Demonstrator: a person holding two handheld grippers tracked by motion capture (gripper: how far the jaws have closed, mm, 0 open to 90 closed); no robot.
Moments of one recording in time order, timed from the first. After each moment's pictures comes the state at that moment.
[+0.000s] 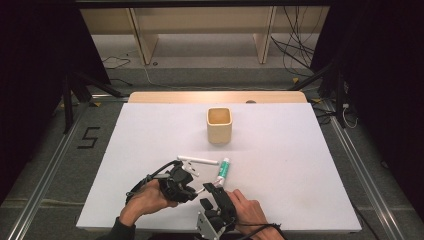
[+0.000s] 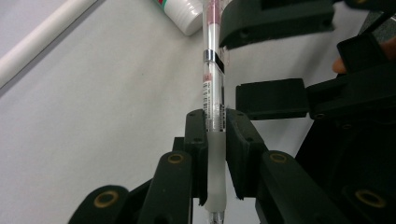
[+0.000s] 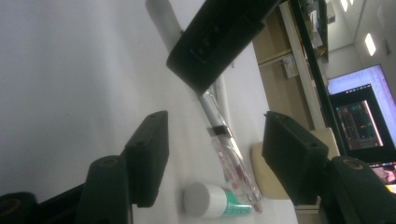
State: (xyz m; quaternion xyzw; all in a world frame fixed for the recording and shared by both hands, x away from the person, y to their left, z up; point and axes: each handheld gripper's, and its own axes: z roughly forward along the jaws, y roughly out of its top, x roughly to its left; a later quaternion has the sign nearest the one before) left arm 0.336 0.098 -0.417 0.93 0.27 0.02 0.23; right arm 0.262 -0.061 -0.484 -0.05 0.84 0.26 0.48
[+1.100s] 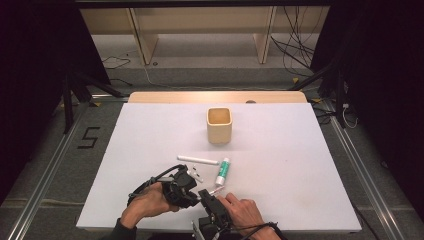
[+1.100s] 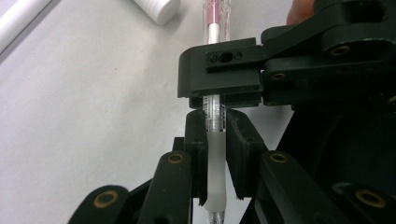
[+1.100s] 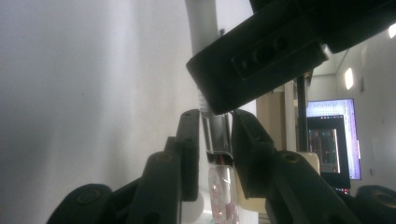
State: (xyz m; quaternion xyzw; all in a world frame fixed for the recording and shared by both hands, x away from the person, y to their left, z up) left arm 0.330 0.089 -0.419 0.95 0.25 0.00 0.21; right arm 0.257 -0.050 -0.498 -0.14 0.82 0.18 0.52
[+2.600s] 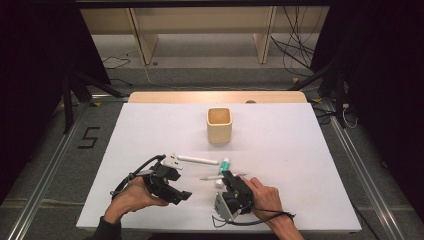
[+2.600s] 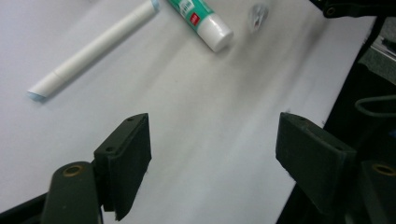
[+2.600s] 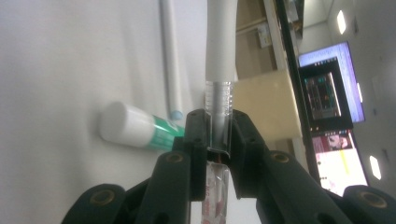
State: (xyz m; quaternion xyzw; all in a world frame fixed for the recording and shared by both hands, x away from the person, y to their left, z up) left arm 0.340 0.136 -0.407 0.90 0.29 0.05 0.31; right arm 0.300 -0.103 -0.473 -0.02 0.82 0.20 0.53
